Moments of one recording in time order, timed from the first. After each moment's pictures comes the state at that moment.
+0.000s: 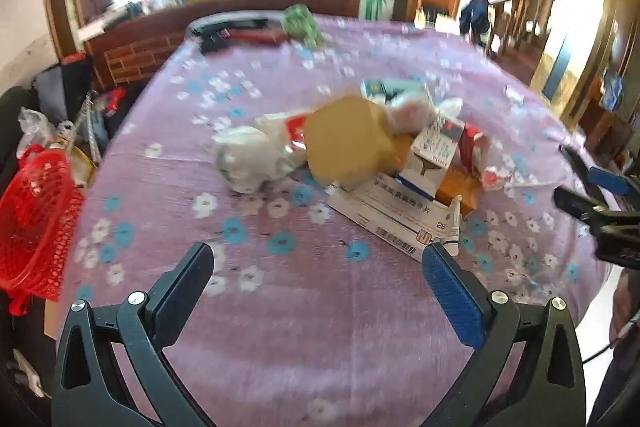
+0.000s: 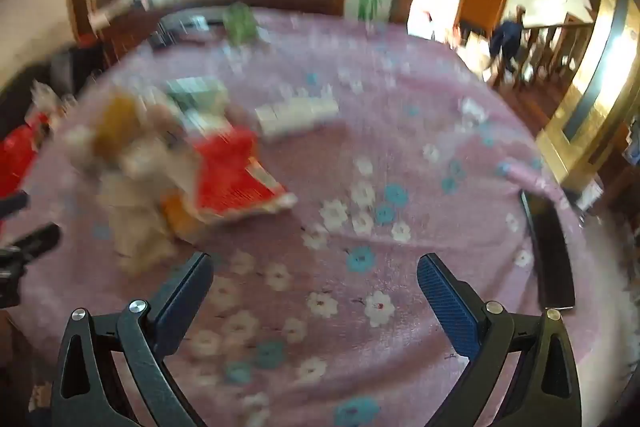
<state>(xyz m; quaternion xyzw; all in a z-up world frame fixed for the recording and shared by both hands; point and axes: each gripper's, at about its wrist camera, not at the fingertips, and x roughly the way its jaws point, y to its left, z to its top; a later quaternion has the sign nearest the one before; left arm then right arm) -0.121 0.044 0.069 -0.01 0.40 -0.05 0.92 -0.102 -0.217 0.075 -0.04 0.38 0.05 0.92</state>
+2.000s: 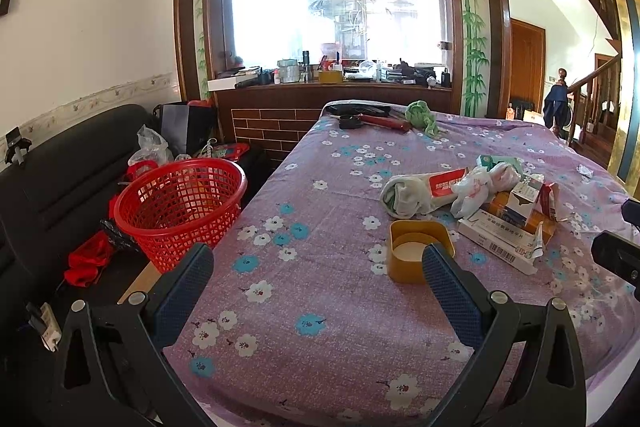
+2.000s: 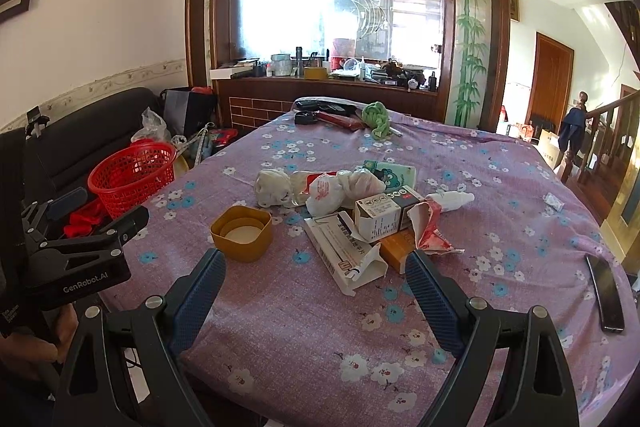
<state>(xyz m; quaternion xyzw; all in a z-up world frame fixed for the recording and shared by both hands) -0.237 0.104 0.077 -0.01 0.23 0.14 0.96 -0.200 -0.111 0.085 -0.05 0.25 0.20 0.94</state>
